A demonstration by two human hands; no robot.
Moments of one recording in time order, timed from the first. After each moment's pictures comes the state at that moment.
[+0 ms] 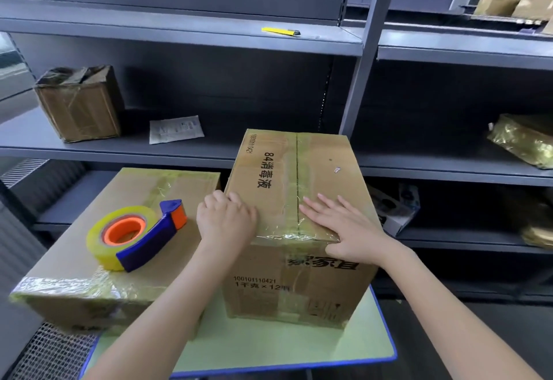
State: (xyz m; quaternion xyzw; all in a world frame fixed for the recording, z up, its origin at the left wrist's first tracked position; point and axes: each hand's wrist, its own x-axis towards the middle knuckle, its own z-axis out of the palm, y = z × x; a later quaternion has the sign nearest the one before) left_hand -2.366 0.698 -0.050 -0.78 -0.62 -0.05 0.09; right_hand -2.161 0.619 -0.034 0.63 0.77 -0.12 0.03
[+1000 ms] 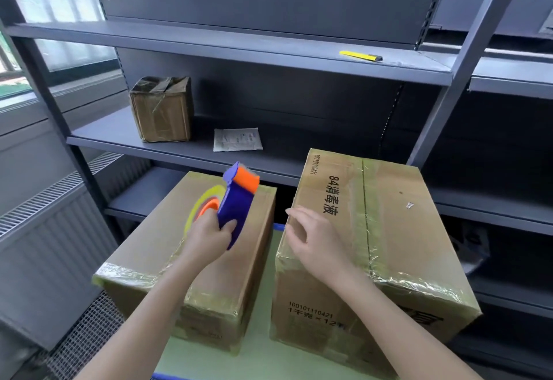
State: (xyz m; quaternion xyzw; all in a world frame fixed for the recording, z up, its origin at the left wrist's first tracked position) left_hand -2.497 0.749 -0.070 -0.64 -0.66 -0.29 -0.27; right_hand -2.304 0.684 -0.035 0.60 0.73 -0.13 -0.28
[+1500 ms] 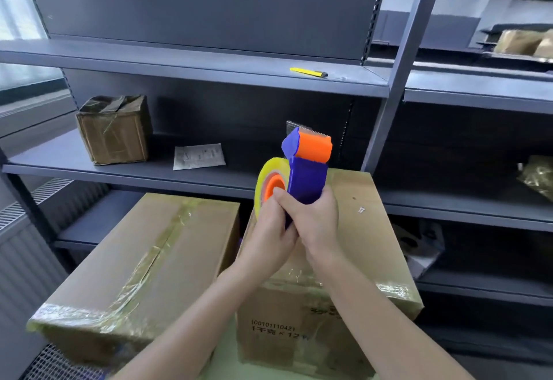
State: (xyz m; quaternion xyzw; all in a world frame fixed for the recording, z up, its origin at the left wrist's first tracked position) left_hand -2.358 0.688 0.010 -0.76 -0.27 -0.47 -0.36; right_hand -2.280 0.683 0.023 0.58 0.38 -0.30 -0.66
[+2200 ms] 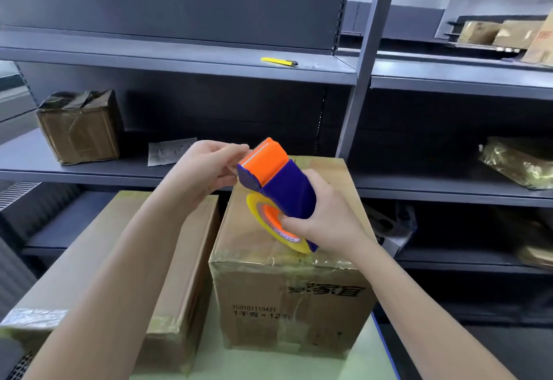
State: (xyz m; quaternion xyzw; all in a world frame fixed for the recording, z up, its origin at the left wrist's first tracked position) left_hand -2.395 0.725 0.074 -0.66 -0.39 -0.39 -0.51; right_hand -2.224 0.629 0.037 0.61 0.66 -0.18 -0.41
